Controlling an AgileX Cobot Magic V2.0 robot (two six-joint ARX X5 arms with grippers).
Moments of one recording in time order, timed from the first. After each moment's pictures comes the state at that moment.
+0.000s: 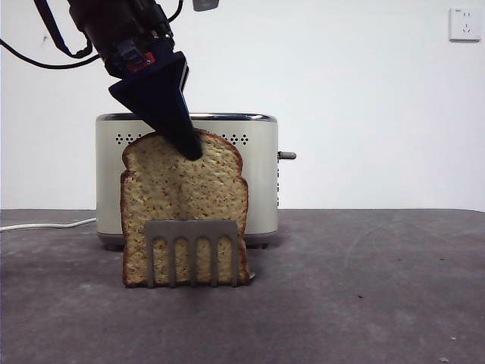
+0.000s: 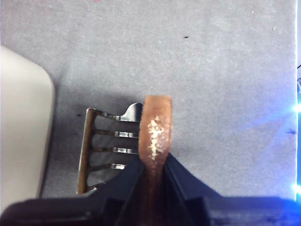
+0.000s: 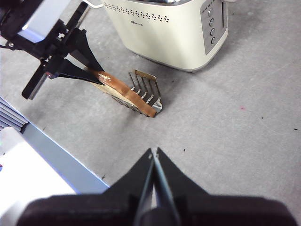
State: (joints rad) left arm -0.66 1.50 1.20 -0.74 0.20 0.73; right arm 0.10 0.70 0.98 -1.01 -0.60 -0.20
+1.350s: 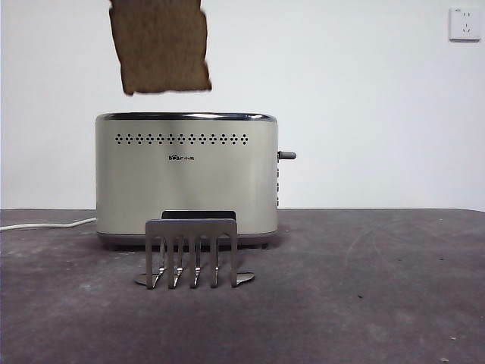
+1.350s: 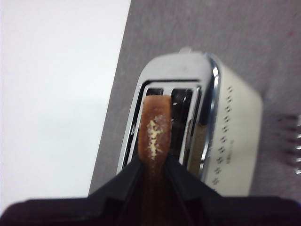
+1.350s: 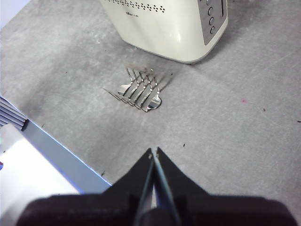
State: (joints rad) left arm -0.53 1.38 1.52 -0.68 -0.04 0.99; right arm 0.10 0.75 0.98 -1.01 -0.60 -0.20
